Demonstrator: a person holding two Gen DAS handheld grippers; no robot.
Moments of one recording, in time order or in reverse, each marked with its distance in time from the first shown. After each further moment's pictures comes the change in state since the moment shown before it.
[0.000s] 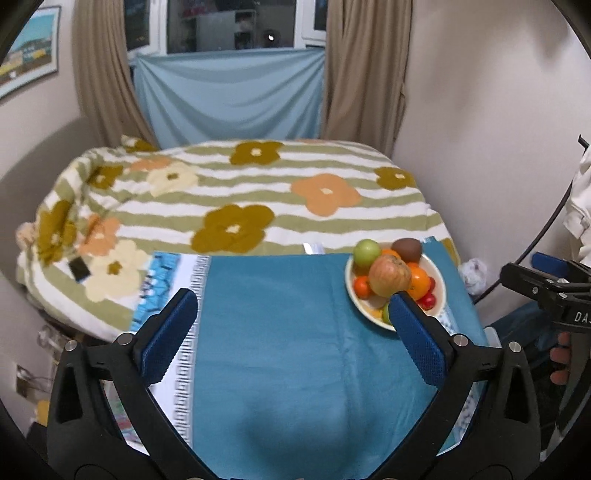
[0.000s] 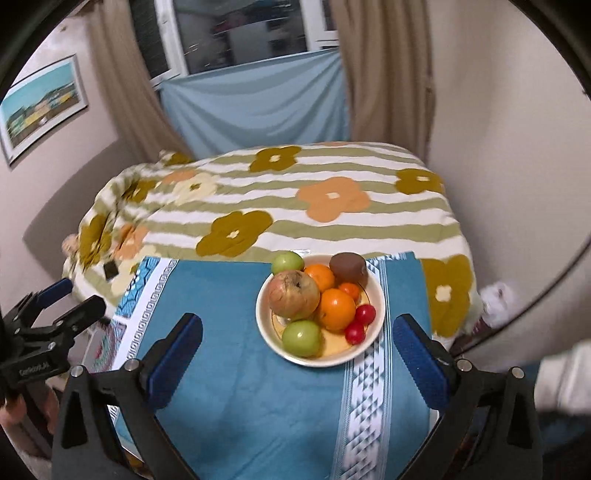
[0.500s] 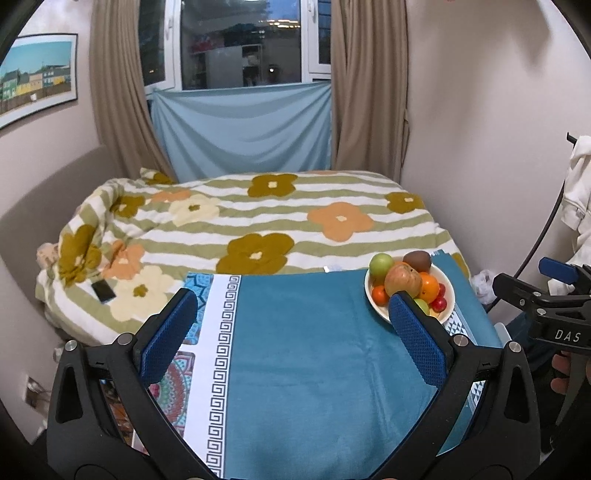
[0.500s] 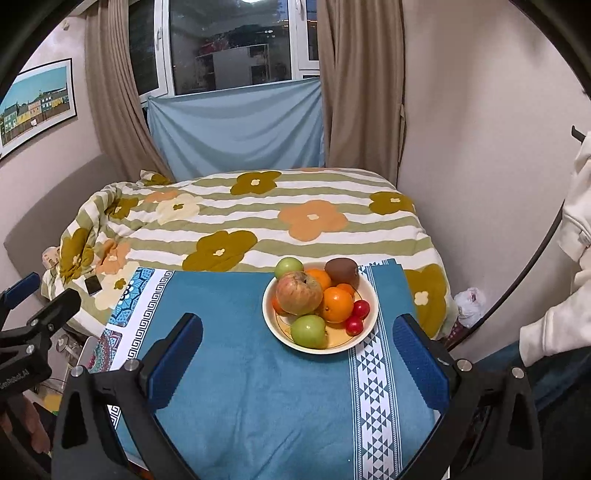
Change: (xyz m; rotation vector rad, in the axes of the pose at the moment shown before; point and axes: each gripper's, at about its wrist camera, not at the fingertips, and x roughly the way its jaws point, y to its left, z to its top) left arm -0.056 0.019 -0.025 0.029 -0.140 0.040; right arm -0.031 0.046 -0.033 -0.019 -0.110 -0.116
